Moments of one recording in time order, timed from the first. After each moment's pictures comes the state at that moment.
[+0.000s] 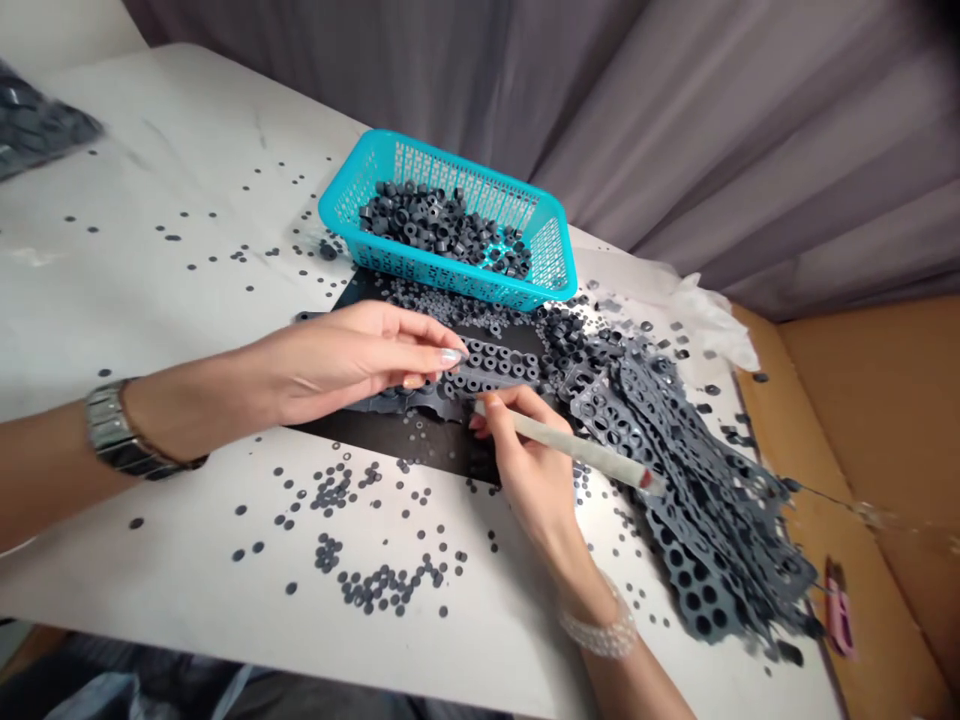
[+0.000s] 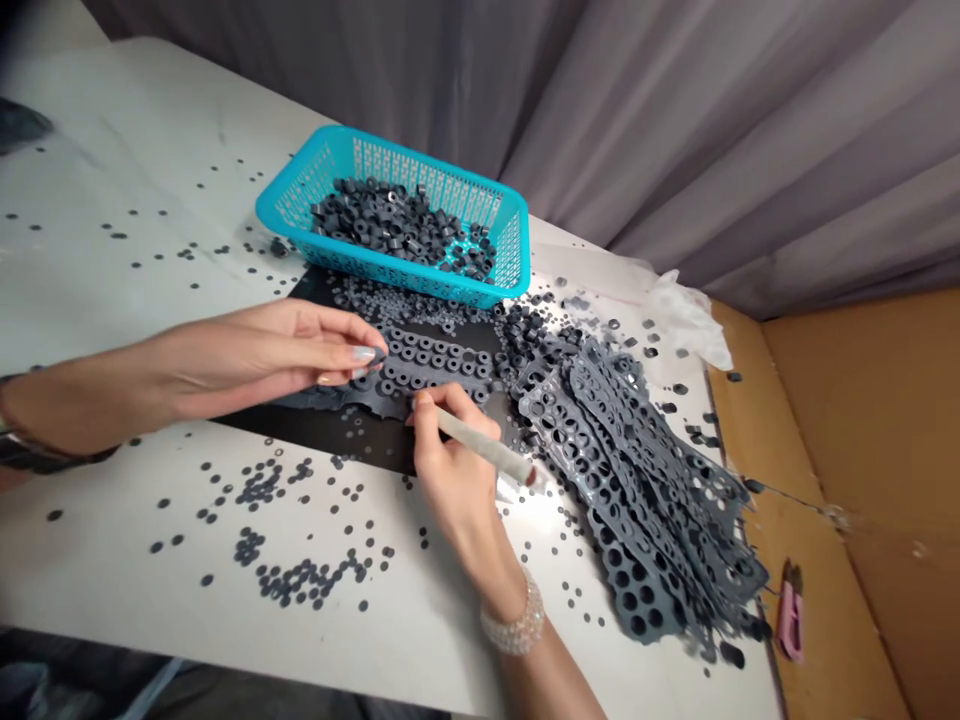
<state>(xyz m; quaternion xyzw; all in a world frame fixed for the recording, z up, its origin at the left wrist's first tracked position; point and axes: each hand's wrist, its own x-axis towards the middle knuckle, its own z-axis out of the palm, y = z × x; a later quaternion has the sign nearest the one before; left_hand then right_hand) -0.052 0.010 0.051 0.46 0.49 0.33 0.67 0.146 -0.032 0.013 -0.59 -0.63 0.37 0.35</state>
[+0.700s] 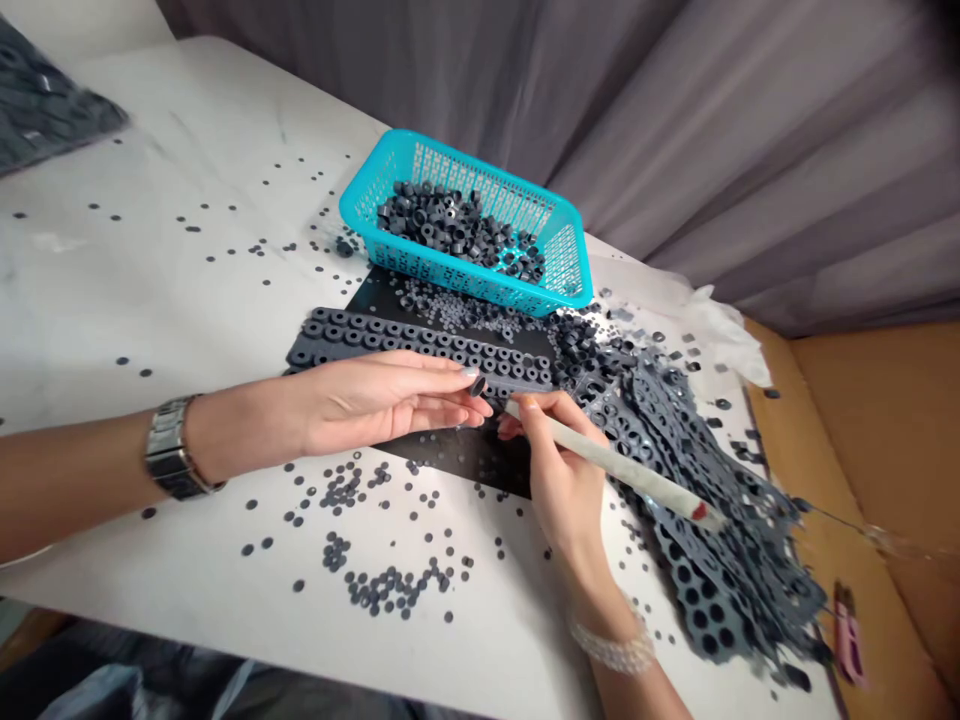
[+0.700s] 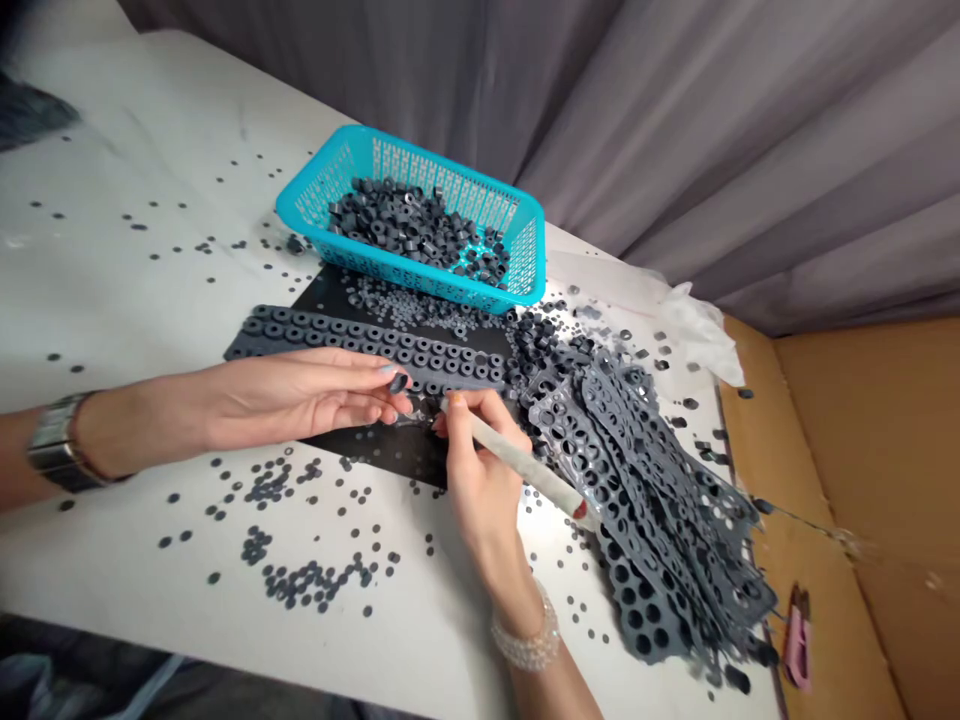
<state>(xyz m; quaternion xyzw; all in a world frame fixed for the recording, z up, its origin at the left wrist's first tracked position) -0.044 -0.003 0.021 0.22 0.32 0.31 0.87 0.152 -0.035 0.020 -0.59 -0.58 0.37 0.42</state>
